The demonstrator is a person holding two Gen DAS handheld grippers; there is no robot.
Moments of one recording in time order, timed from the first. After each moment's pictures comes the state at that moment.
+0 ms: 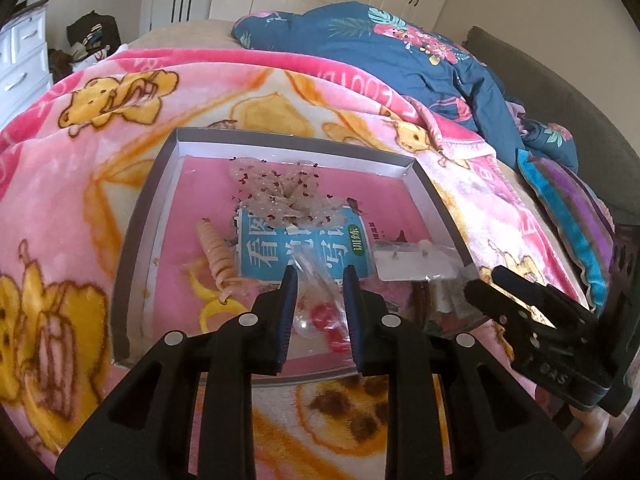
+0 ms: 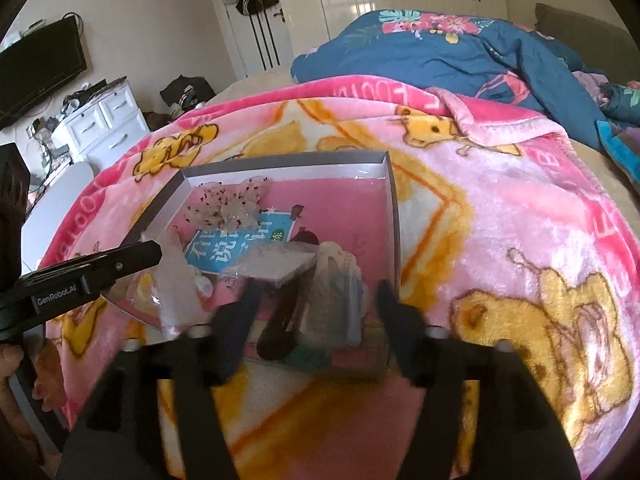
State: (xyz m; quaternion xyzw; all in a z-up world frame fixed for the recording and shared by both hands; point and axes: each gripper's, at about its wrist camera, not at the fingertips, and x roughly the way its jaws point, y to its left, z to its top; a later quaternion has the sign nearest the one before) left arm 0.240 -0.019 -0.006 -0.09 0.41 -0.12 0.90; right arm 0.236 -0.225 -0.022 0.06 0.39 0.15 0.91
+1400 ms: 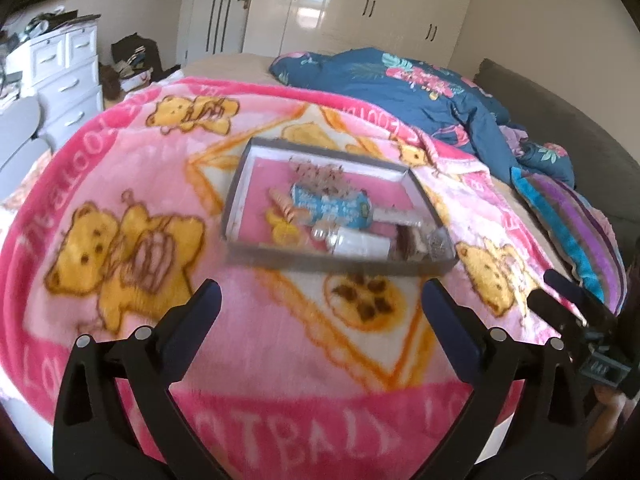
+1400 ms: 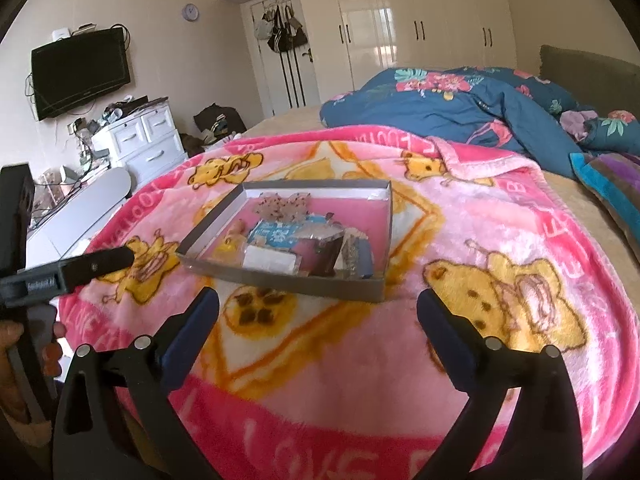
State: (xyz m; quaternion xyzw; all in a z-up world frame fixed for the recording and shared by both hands) left arm 0.091 0.010 0.037 -0.09 0.36 -0.06 0.93; right arm 0.095 -0.251 0.032 0.05 0.32 0.19 0.93
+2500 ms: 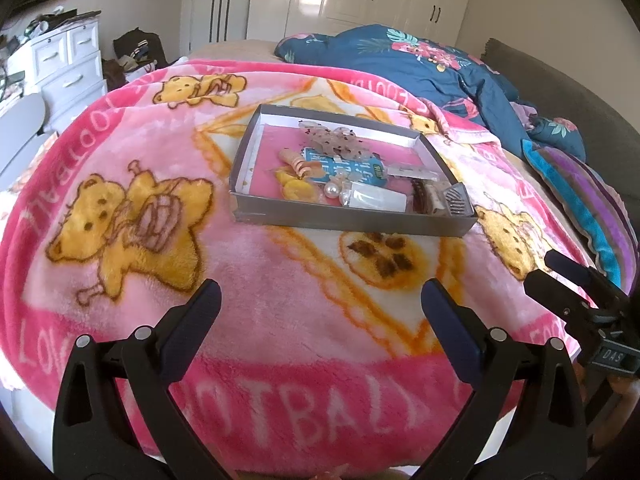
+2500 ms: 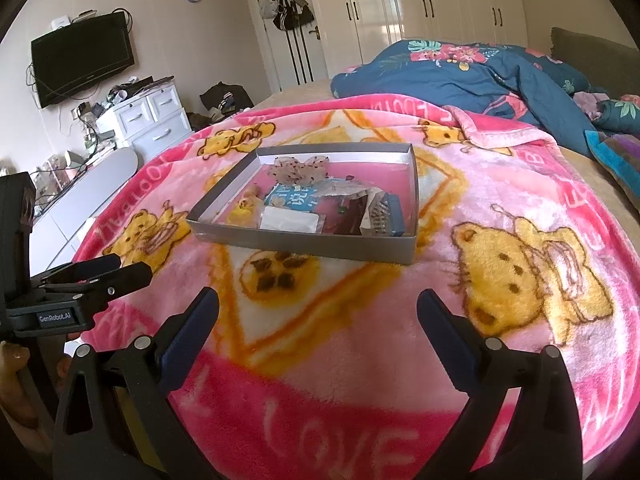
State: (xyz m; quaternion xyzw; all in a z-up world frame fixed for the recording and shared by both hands) left arm 0.080 0.007 0.004 -0.07 0.38 -0.05 0.92; right arm 0.089 -0.227 0.006 0.05 0.35 0.20 0.91
